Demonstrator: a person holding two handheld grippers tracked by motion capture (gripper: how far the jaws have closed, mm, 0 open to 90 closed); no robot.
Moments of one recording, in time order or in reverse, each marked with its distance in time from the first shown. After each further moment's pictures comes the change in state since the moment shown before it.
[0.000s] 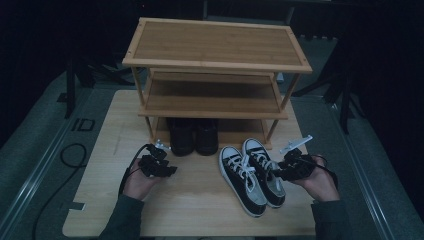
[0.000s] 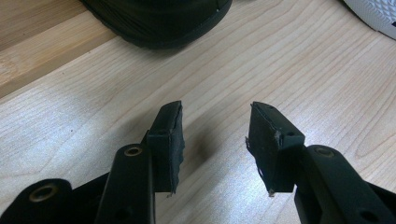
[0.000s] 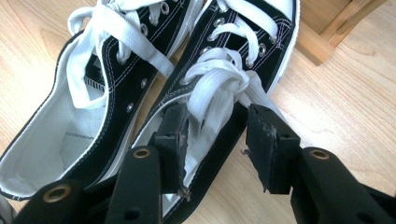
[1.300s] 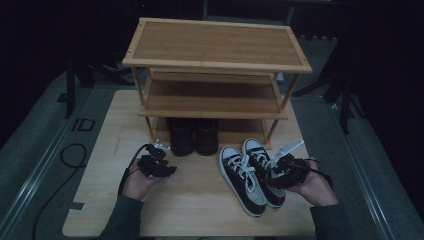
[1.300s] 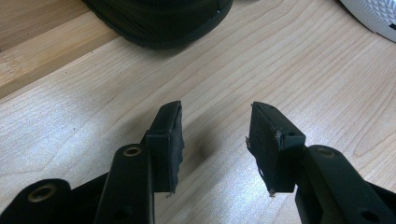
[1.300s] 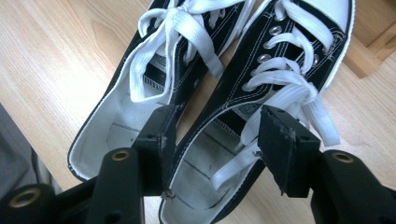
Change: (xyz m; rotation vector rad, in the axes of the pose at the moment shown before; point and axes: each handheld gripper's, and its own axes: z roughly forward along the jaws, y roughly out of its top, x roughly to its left) left arm 0.000 -0.001 -0.002 -0.006 0.000 -0.004; right arm 0.029 0.007 -0.001 0.031 0.070 -0.075
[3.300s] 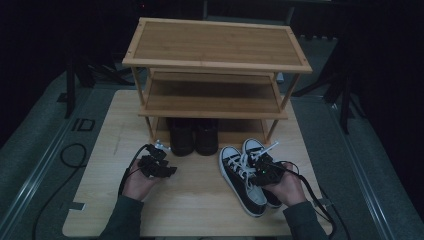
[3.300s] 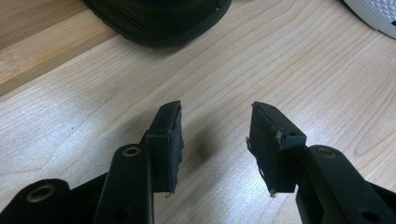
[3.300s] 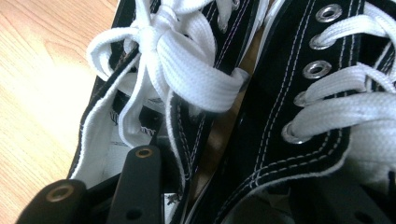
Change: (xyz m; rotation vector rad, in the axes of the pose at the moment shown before) left arm -0.001 0.000 0.001 0.003 0.001 0.001; right arm 0.009 0.021 0.065 0.089 -0.027 0.162
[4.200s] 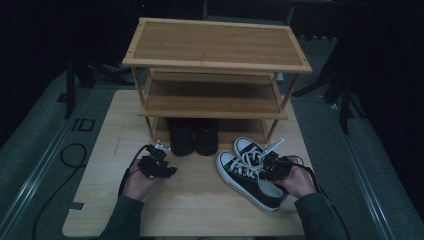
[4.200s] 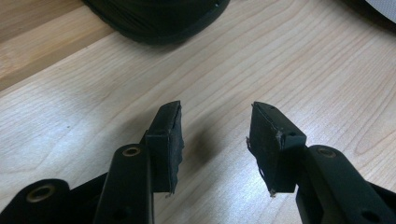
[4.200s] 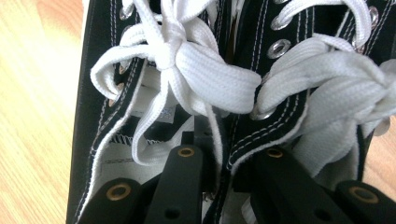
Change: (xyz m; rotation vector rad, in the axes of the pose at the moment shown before) left arm -0.001 -0.001 0.003 0.010 -0.010 0.004; right arm -0.031 -0.004 -0.004 -0.015 0.056 -0.198
